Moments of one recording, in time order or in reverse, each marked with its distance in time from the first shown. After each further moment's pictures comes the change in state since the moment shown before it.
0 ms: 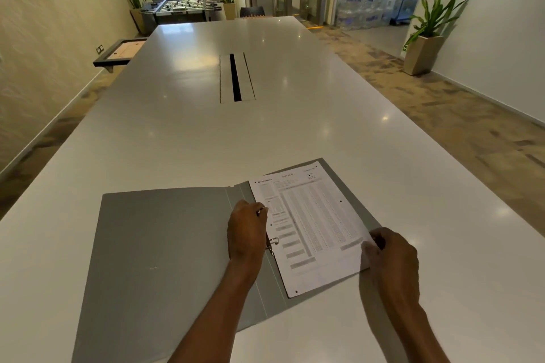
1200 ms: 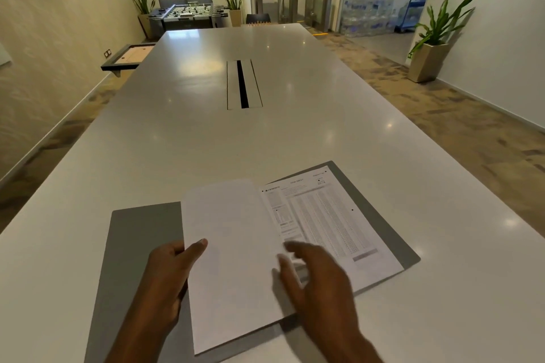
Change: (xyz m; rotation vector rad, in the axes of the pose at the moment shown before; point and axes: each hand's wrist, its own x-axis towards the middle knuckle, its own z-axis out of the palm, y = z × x) left_hand -0.019 -0.036 -0.150 -0.599 -0.113 -0.540; right_hand -0.082 -0.115 0.032 0.204 -0.154 -0.488
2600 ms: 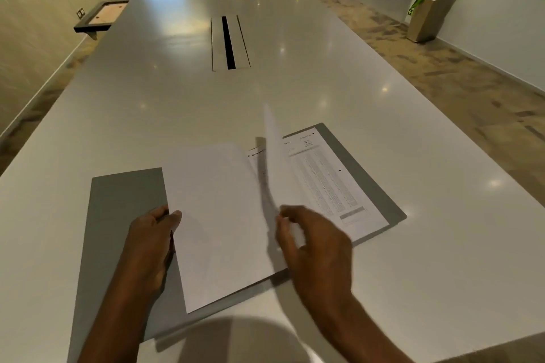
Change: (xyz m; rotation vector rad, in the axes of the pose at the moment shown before) left_hand -0.009 -0.002 0.000 0.018 0.037 -0.024; right_hand -0.007 -0.014 -0.018 -0.061 0.124 -0.036
